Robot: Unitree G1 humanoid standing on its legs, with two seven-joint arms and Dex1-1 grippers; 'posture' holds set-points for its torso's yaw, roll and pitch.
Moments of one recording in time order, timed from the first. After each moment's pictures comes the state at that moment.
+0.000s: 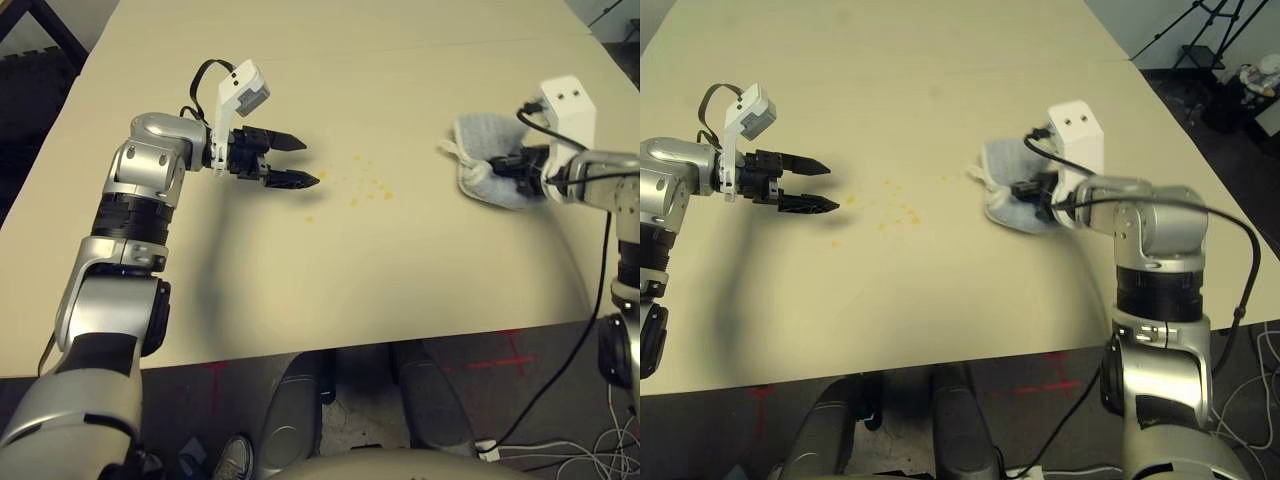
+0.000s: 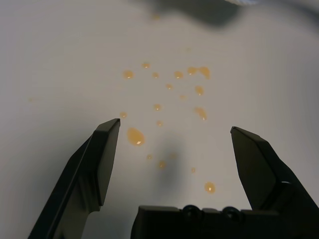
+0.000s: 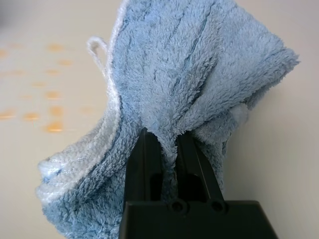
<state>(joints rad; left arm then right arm) -1.02 0.68 -0.13 0.54 -0.15 0.44 -1.39 -0.91 -0.61 -0.07 -0.15 0.49 1.45 0.43</state>
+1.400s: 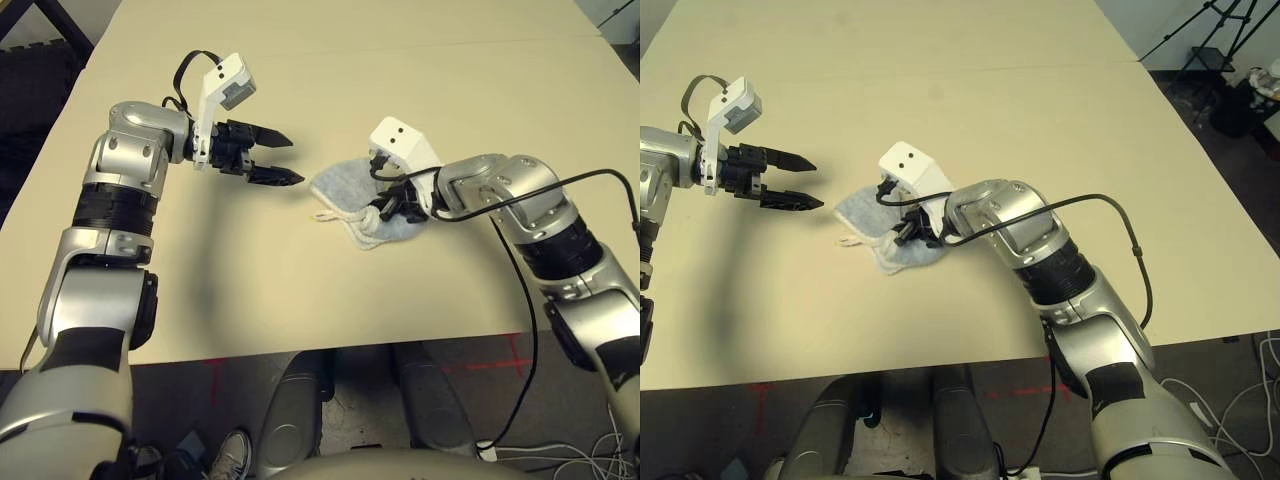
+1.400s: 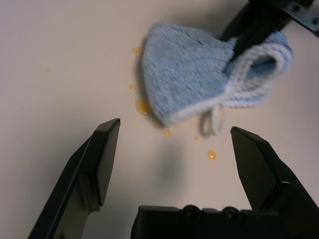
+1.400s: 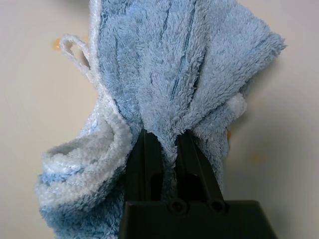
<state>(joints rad) -1.03 0.72 -0.14 0.55 -0.12 0.42 -1.44 -1.01 -0.52 0.44 0.12 0.38 1.14 0.65</state>
